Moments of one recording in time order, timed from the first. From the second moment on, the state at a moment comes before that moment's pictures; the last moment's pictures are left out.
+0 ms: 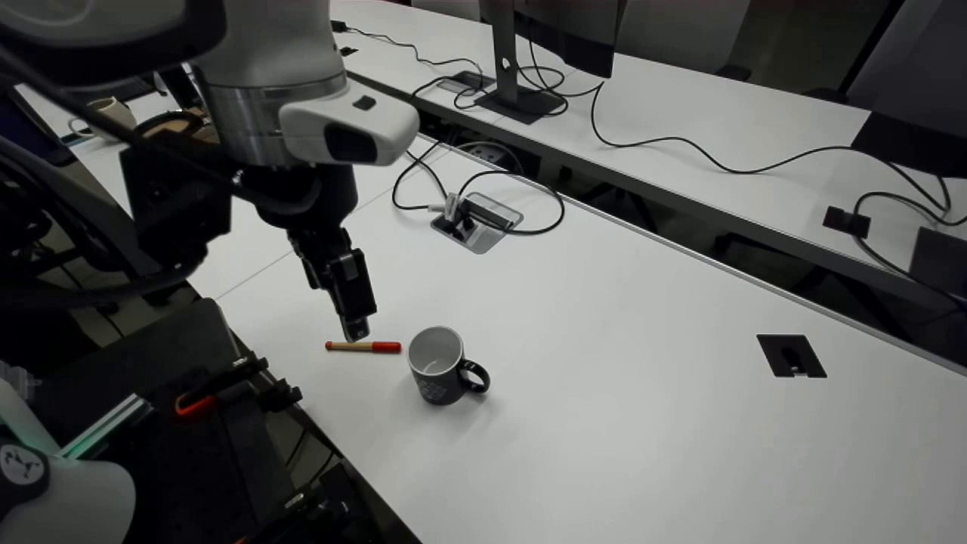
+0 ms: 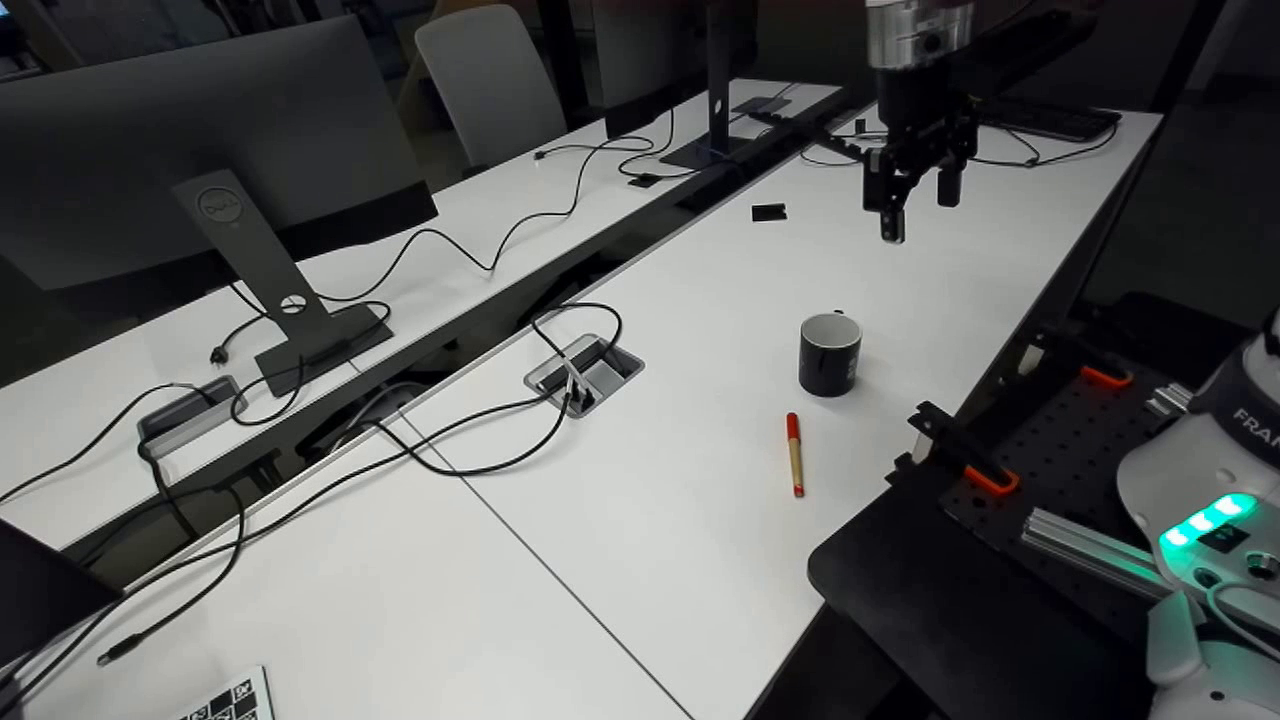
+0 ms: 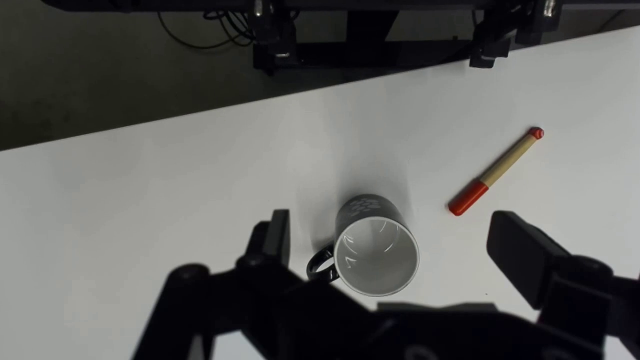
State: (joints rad) arm -0.06 -0.27 -0.01 -2.78 -0.15 2.34 0.04
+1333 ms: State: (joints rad) arm -0.05 0.09 -0.01 -2.63 -0.27 2.45 0.42
